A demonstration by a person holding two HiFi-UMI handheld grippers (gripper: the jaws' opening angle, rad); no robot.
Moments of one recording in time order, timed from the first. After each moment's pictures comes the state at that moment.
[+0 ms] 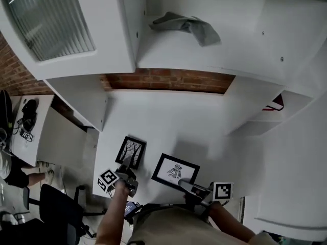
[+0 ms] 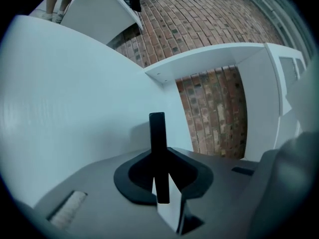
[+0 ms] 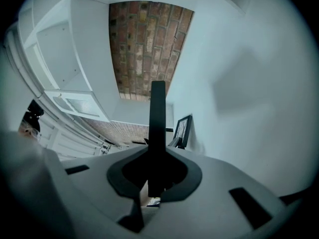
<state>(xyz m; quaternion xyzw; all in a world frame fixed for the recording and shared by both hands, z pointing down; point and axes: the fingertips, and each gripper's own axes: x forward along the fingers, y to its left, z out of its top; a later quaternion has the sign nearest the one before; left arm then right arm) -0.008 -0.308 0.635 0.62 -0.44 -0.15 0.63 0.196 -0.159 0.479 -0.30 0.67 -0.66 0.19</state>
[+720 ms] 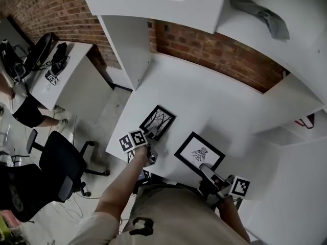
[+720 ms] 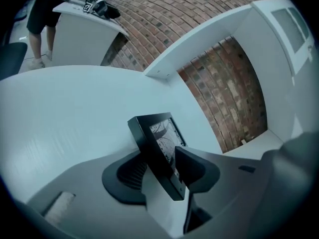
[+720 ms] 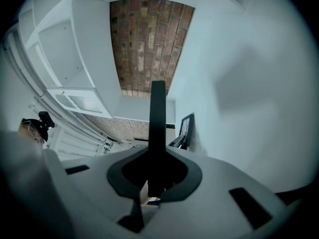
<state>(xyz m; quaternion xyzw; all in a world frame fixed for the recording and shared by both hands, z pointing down) -0.023 -0.298 0.660 0.64 -0.51 0.01 0.58 0.180 -0.150 0.487 -0.28 0.68 -0.65 0.19</state>
